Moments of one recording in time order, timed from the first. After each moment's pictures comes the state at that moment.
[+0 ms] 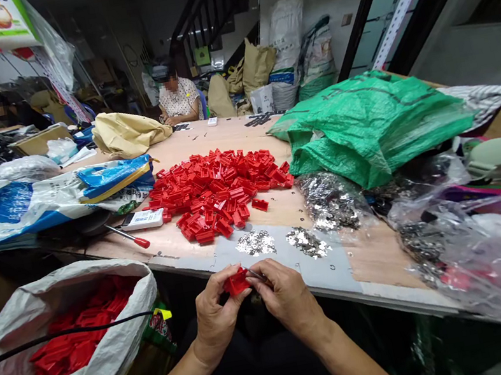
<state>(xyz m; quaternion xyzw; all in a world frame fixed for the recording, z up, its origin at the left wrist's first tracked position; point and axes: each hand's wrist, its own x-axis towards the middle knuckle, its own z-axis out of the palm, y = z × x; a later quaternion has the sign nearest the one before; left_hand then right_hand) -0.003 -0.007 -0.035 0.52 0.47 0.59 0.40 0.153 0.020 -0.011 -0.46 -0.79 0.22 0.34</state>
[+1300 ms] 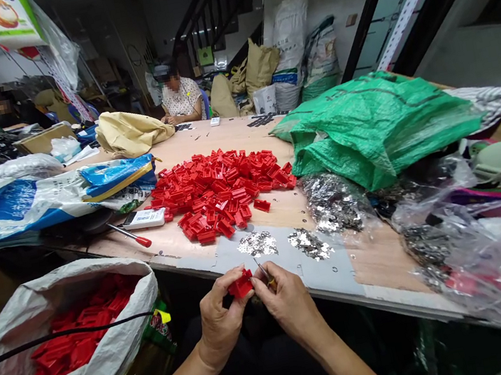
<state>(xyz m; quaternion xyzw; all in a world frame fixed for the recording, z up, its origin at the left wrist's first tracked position) 0.002 -0.007 -0.049 0.60 0.45 0.60 0.27 0.149 0.017 -0.015 -0.53 -0.71 0.32 0.33</state>
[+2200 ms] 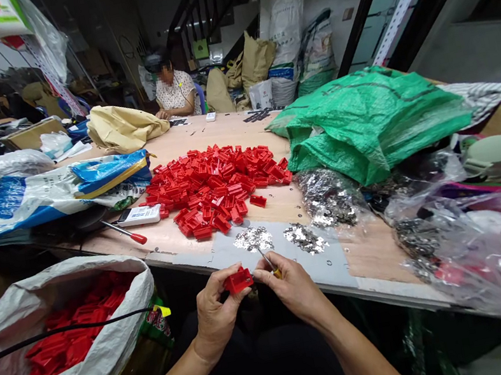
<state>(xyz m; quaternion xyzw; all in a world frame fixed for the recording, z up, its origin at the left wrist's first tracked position) -0.002 -0.008 -0.054 0.62 0.47 0.55 0.28 0.171 0.032 -0.020 -0.50 -0.70 0.43 0.30</state>
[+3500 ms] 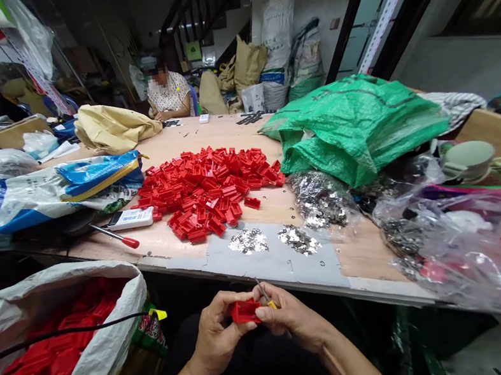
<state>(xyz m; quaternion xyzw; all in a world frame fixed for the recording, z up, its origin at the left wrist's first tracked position) -0.002 -0.030 -0.060 0.57 0.39 0.51 0.51 0.173 -0.001 -0.048 -0.36 -0.44 0.78 0.28</state>
